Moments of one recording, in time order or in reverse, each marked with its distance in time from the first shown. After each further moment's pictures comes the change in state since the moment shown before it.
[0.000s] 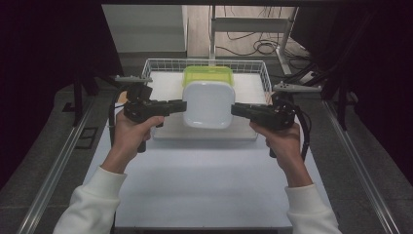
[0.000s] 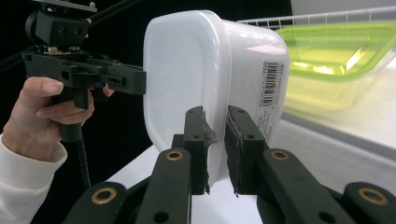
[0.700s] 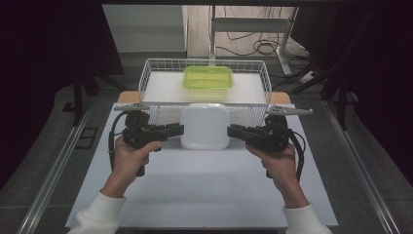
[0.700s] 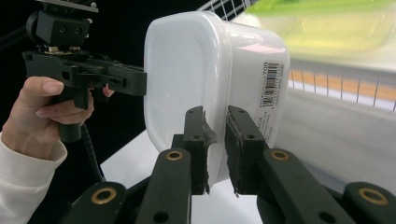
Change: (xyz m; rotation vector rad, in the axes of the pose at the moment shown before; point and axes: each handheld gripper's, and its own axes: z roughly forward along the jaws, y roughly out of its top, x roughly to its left) left arm -0.001 -0.057 -0.001 0.008 -0.015 -0.055; right arm 0.013 -0.045 0.002 0.049 -0.007 0.012
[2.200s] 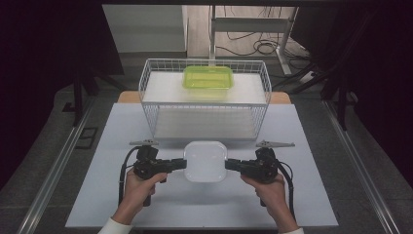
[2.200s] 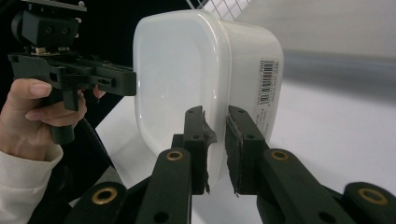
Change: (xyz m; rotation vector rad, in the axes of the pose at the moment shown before) left arm 0.029 -0.099 0.036 0.128 -0.027 -0.164; right arm -0.032 -0.103 0.025 0.135 0.000 0.192
